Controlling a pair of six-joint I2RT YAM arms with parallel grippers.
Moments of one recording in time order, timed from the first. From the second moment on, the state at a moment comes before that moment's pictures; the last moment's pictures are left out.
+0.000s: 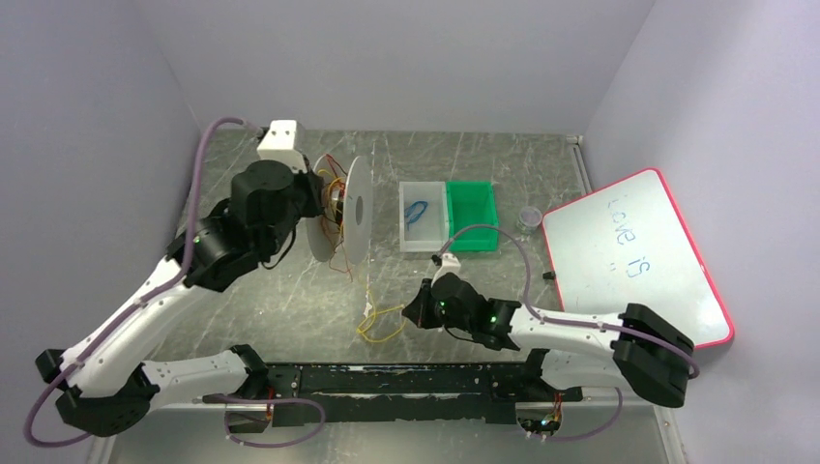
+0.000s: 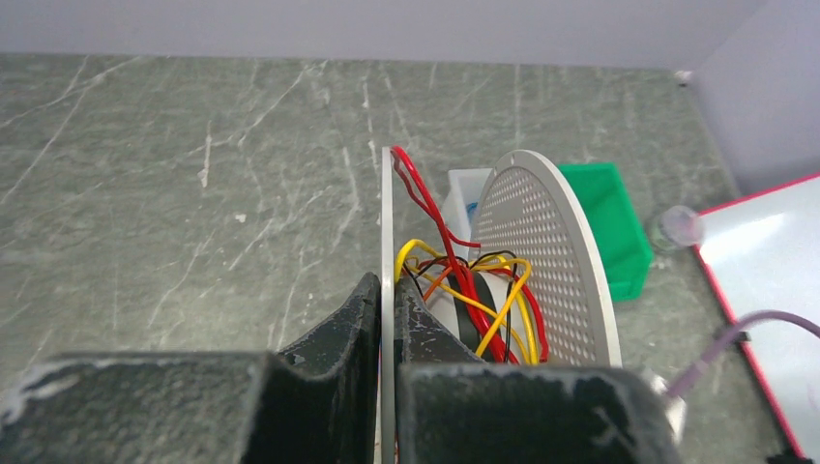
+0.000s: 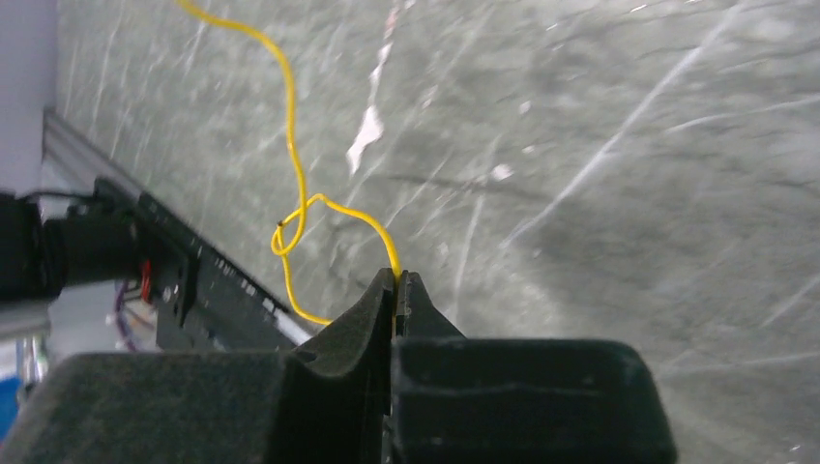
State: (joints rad) left arm -0.84 1.04 1.39 -0.63 -0.58 -0.40; right arm 1.05 1.16 0.40 0.12 0.15 0.89
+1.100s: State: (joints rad) left arm -0.78 1.32 1.26 -0.51 -0.77 -0.29; right arm 1.22 1.02 1.25 -0.42 0.22 0.52
